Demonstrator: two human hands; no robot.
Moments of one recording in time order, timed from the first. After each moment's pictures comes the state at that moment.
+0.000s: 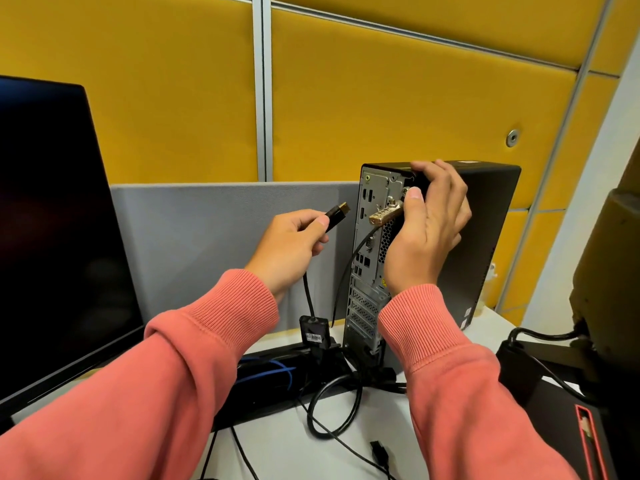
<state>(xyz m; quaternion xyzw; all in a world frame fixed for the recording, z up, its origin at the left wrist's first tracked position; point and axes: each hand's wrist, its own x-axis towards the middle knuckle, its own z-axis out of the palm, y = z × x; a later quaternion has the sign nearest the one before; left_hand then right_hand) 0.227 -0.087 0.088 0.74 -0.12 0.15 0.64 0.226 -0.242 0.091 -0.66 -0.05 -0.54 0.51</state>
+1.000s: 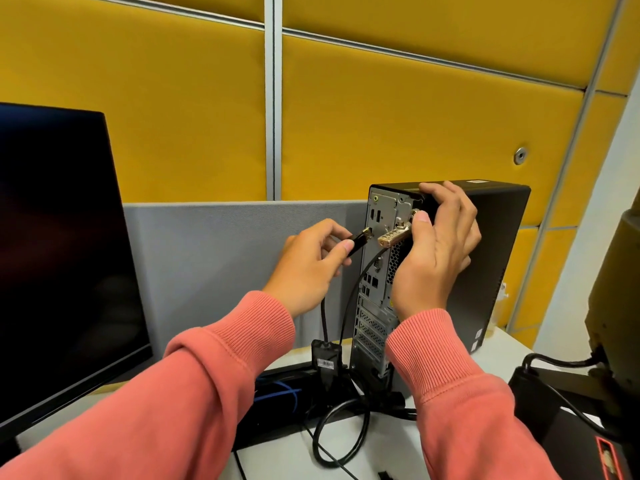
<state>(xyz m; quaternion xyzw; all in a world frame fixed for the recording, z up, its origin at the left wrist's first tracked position) 0.239 -0.091 0.085 0.80 -0.21 0.23 0.52 0.227 -0.240 0.090 -0.66 -0.05 -0.55 0.51</state>
